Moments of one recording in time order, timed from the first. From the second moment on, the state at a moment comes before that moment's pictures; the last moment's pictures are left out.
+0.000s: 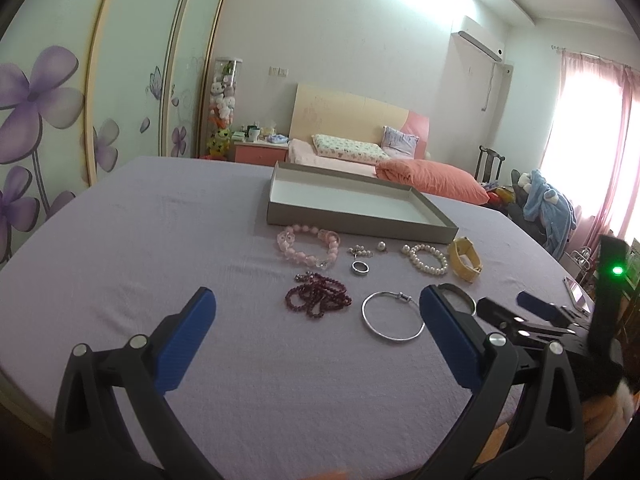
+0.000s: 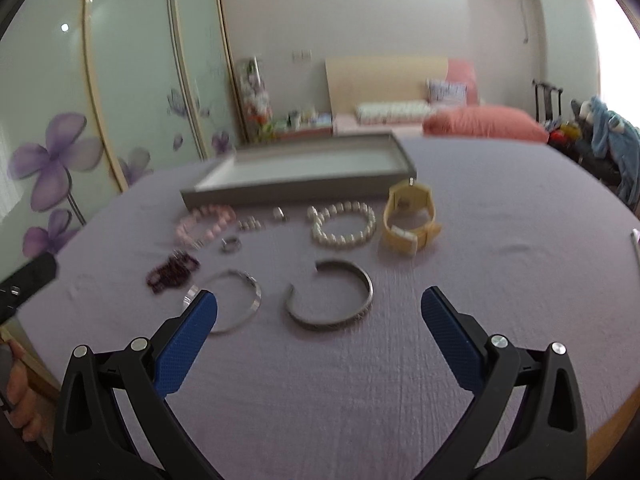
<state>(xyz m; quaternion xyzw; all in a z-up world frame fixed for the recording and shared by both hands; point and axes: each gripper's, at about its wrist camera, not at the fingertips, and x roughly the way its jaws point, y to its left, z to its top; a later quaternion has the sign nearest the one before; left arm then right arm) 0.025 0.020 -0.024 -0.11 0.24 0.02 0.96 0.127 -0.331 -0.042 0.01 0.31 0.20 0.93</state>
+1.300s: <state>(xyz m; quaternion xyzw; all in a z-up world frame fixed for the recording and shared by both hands) 0.135 0.022 -0.067 -0.02 0.39 -0.01 0.92 0.176 -0.308 -0.057 -0.06 0.40 0.21 0.89</state>
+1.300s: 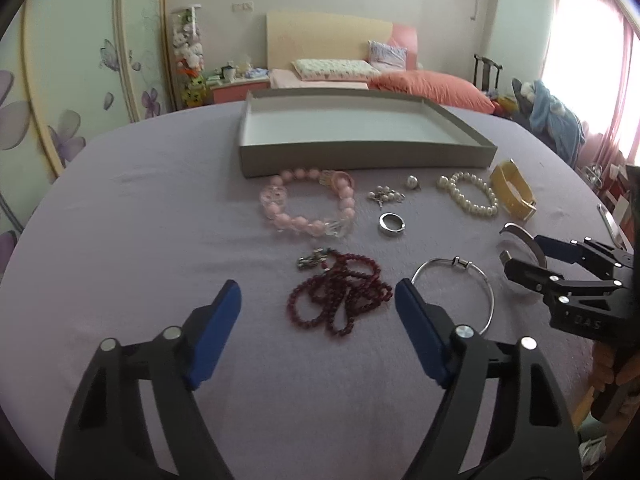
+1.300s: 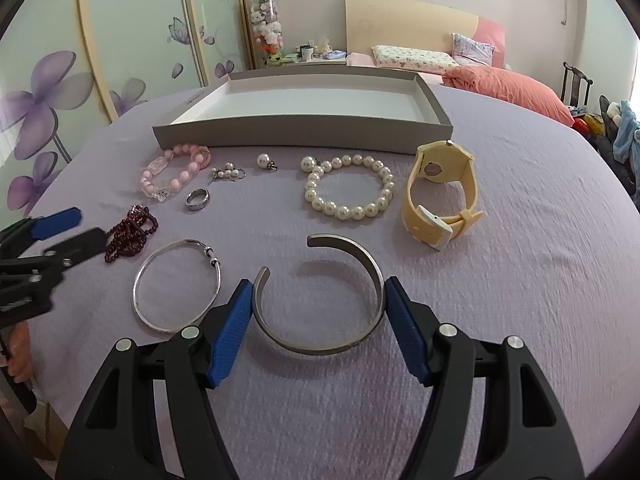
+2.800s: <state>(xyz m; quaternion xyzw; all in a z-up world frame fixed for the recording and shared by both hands) 0.147 0.046 0.018 -0.06 0.32 -0.03 0.95 0.189 -0.308 0.017 -0.02 0.31 0.25 0.92</state>
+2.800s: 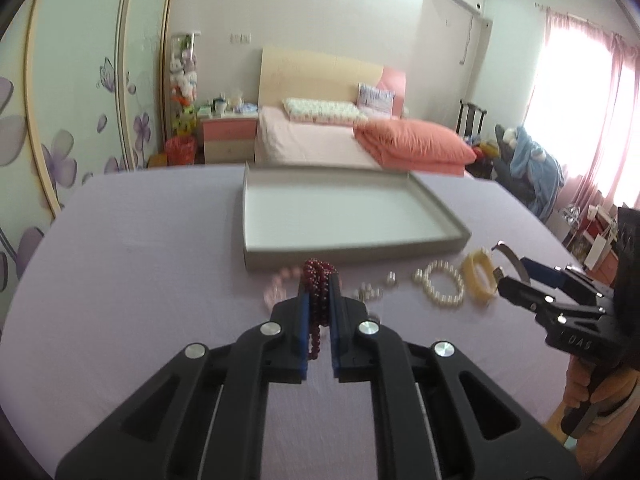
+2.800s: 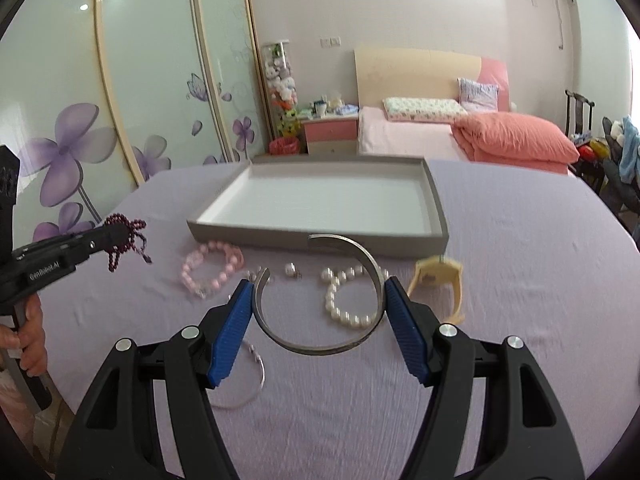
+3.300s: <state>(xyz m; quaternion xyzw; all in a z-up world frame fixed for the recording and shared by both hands) 0.276 0.050 0.064 -0.09 0.29 -0.05 0.95 0.346 -0.272 0.057 0.01 0.36 0.20 0.91</state>
